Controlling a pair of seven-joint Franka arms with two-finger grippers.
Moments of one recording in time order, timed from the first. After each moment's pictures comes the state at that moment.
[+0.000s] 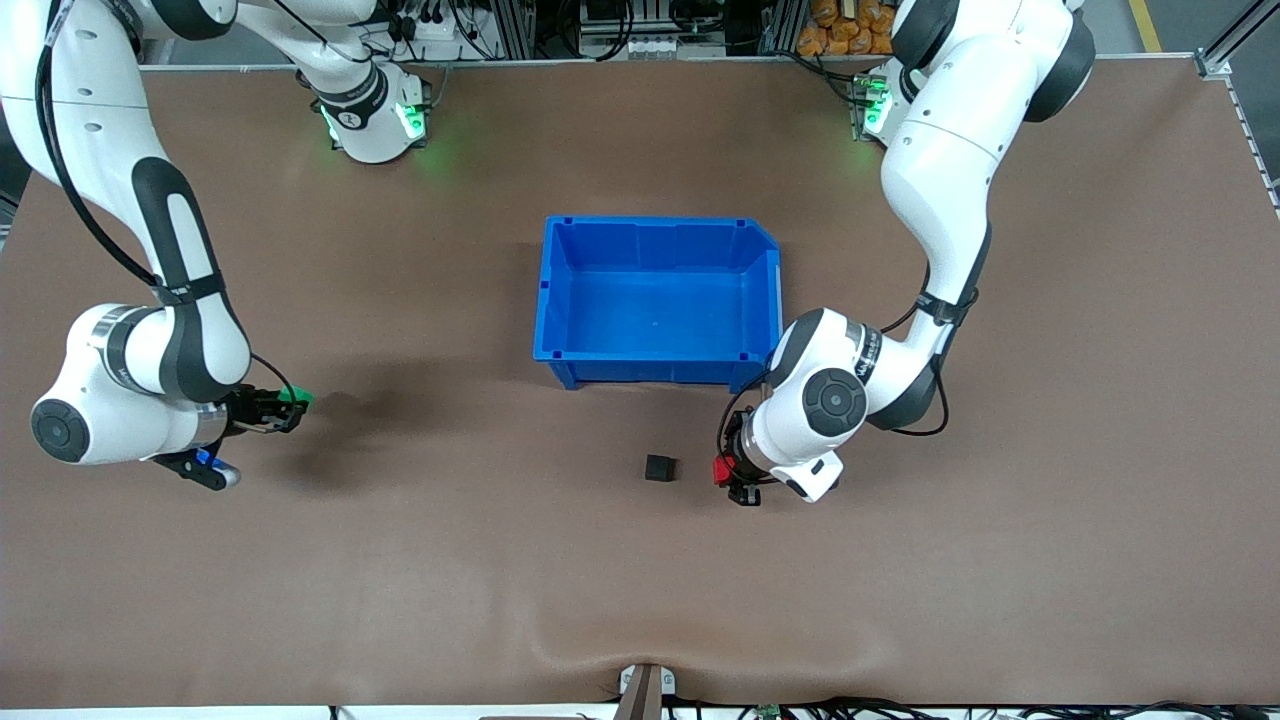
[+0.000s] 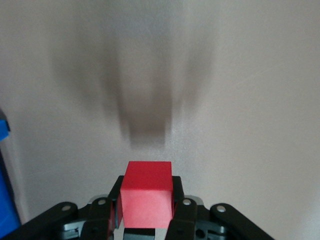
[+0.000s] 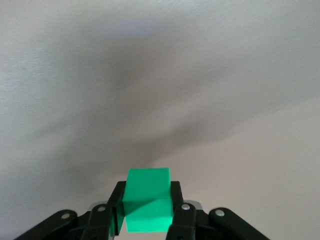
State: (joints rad) left arm -0.40 0.92 -0.14 -1.22 -0.08 2.25 -2.02; right arm -0.04 0.60 -0.06 -1.65 0.14 1.88 0.28
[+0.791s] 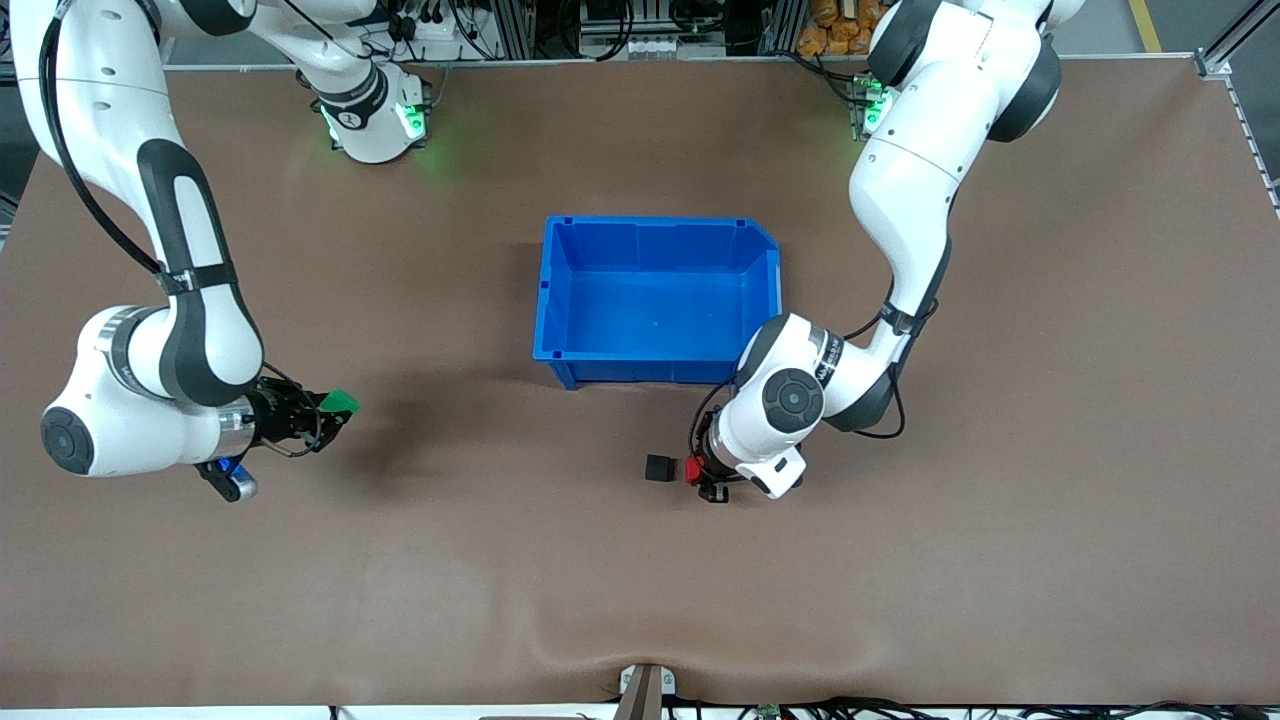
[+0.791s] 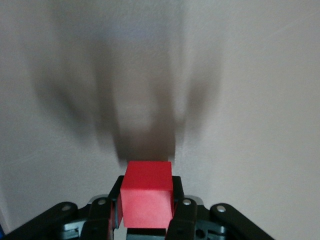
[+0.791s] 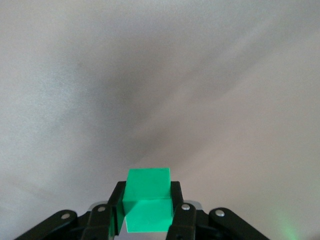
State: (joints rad) left arm -0.46 1.00 -0.14 -1.17 -0.08 2.30 -2.03; right arm 0.04 0.60 -0.05 -1.54 0.31 1.77 0.62
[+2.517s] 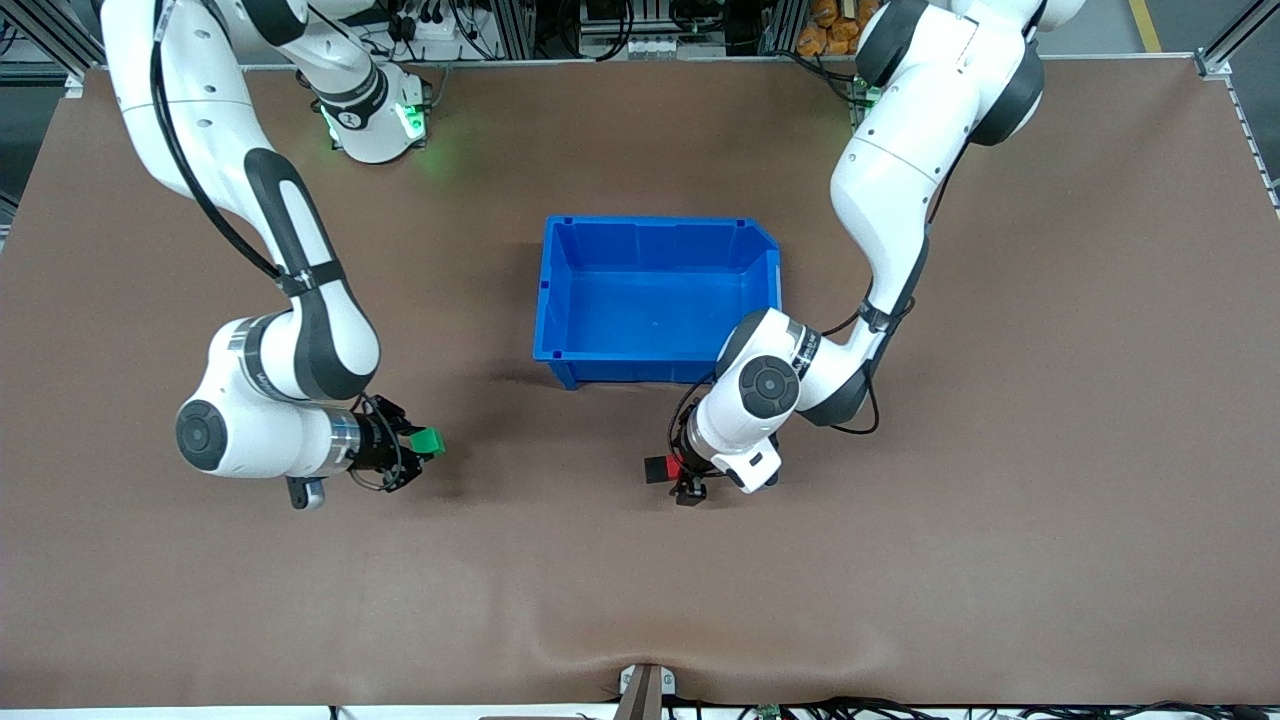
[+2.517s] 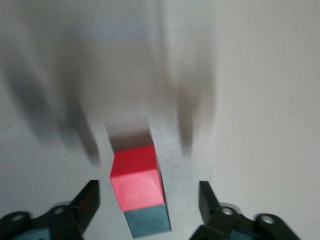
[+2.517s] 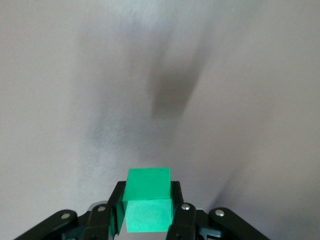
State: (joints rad) left arm -0.49 1.02 -0.14 -1.14 -0.09 2.35 -2.00; right arm 0.23 0.68 -0.05 -1.49 0.40 2.04 1.25
